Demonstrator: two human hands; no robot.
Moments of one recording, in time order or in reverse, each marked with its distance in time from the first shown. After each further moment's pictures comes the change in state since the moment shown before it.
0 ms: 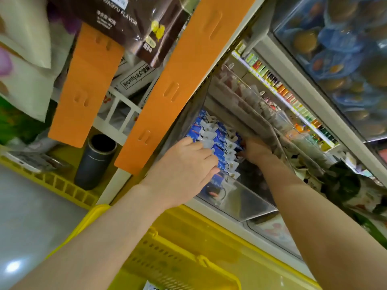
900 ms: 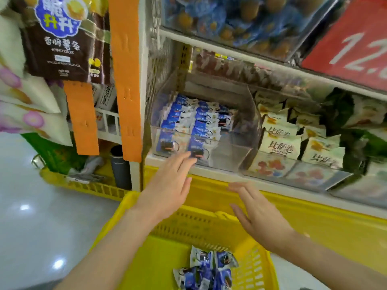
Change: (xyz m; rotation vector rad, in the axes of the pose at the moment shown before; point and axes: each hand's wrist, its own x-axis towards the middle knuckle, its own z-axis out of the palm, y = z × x) left_hand -0.058 0.078 -0.009 -0.057 -0.329 -0.217; right_hand -0.289 0.001 0.059 0.557 0.177 -0.377
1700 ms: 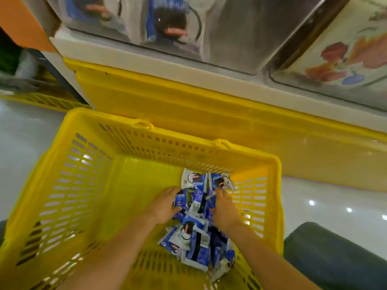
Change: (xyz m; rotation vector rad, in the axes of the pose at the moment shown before) left_hand -0.160 -0.043 0.272 -0.278 -0.985 -0.610; right_hand -0.087 0.054 0.275 0.202 -0.833 0.550
